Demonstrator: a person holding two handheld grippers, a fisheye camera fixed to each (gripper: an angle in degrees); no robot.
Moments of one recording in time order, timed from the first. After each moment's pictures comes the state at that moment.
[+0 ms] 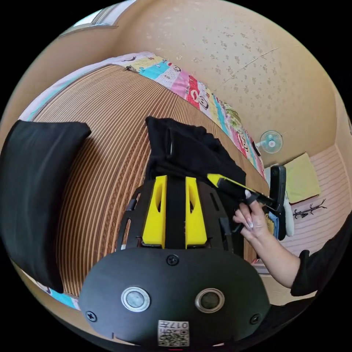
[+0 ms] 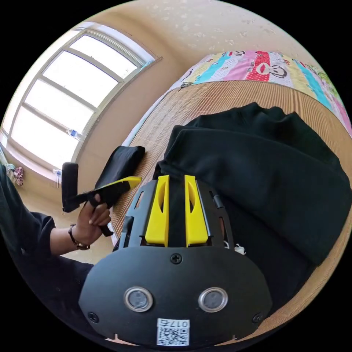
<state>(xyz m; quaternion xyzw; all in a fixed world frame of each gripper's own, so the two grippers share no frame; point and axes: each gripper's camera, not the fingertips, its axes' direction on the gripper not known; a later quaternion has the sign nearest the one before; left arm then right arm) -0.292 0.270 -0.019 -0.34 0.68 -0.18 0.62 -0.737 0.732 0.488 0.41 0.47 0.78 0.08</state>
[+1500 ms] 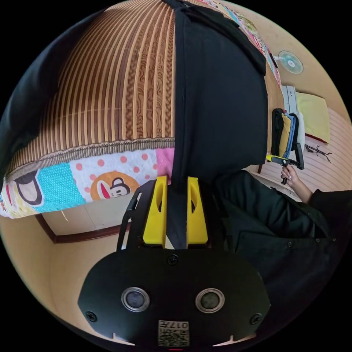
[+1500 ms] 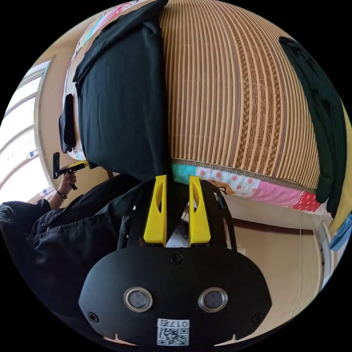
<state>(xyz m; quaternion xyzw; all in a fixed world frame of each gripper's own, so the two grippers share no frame) -0.306 0.316 0.044 -0.54 0.71 0.13 0.44 -0.911 0.424 0.730 0.44 0.12 0.88 -0.10</state>
